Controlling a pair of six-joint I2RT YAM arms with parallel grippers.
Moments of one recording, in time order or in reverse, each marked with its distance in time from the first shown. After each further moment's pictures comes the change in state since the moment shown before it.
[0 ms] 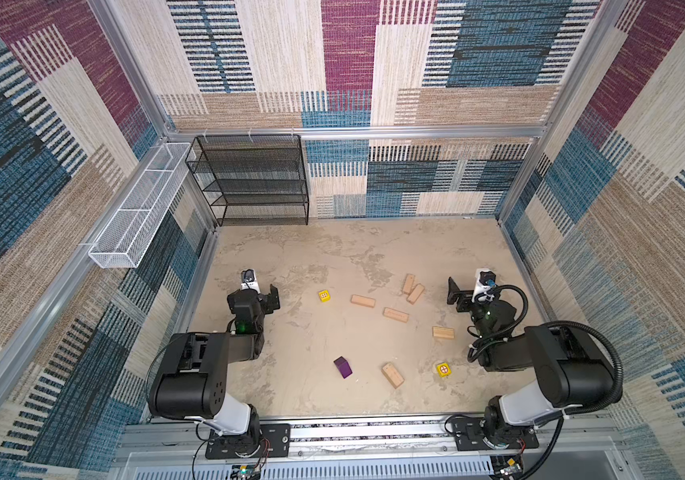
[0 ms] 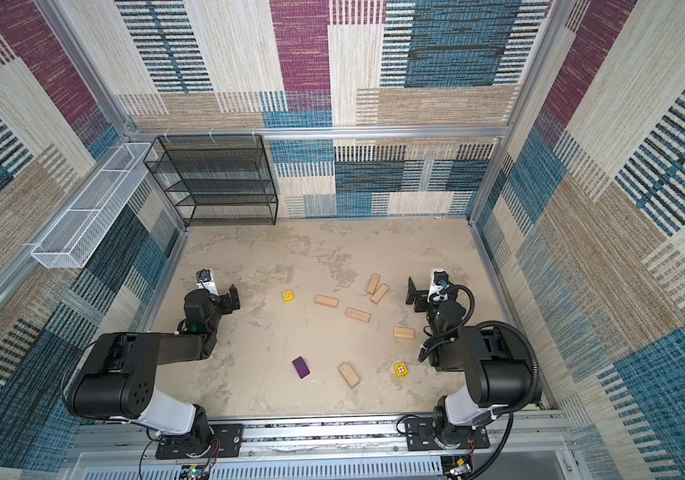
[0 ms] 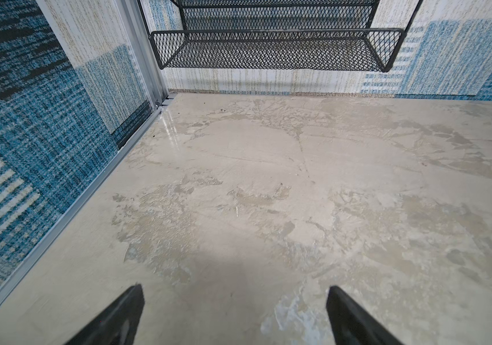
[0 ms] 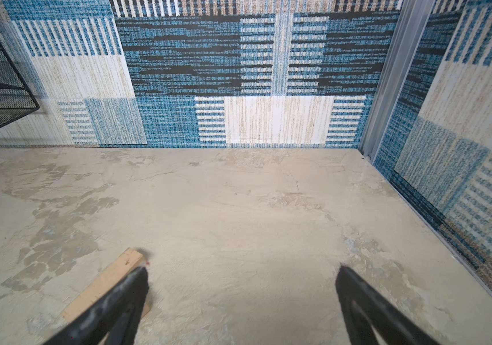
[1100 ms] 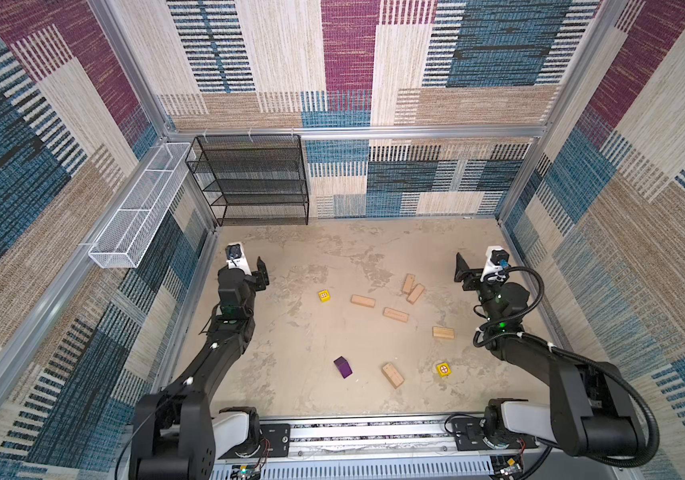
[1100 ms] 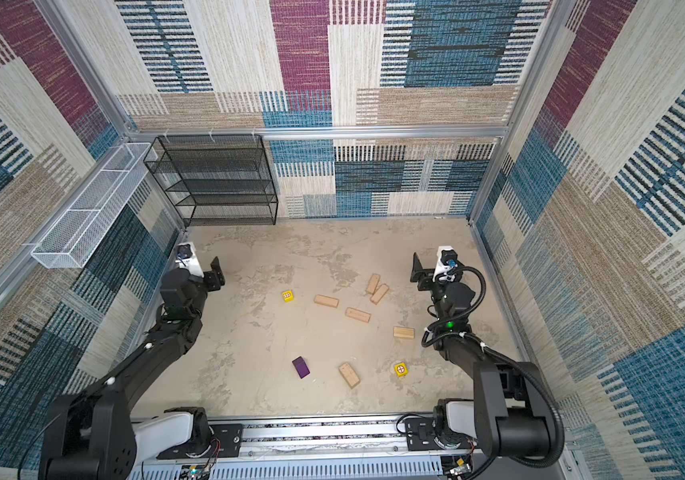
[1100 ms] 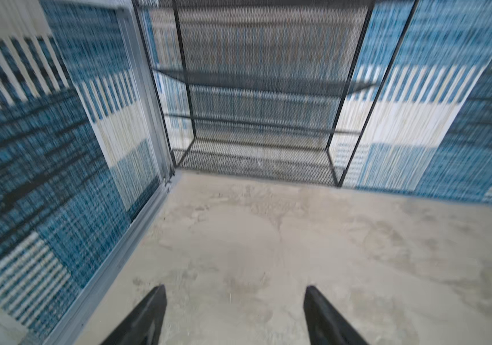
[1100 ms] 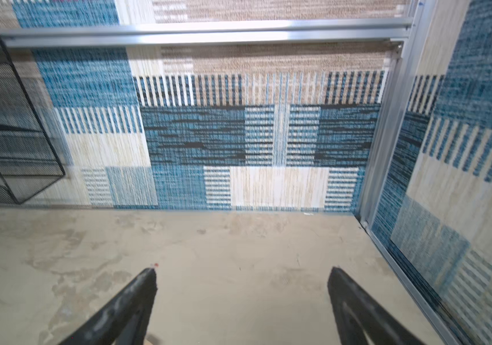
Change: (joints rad) left arm -0.003 -0.393 0.280 -0.462 0.041 -0.036; right arm 0.004 -0.273 0.253 -0.383 -0.042 0.036
